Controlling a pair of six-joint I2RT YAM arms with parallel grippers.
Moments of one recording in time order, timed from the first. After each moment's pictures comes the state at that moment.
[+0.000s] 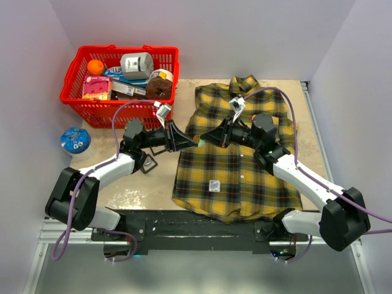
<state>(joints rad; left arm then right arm) -0.40 1.41 0.66 0.89 0.99 -0.84 0.52 1.22 0.81 0.34 -0.62 0.63</state>
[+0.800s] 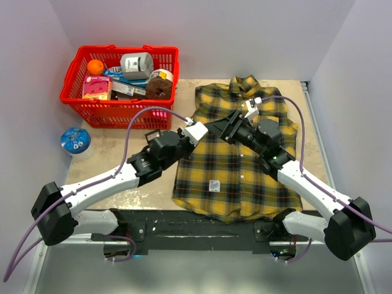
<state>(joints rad) -0.86 1.22 0.86 0.07 -0.15 0.15 0.53 1.14 0.78 0.32 -0.34 1.04</state>
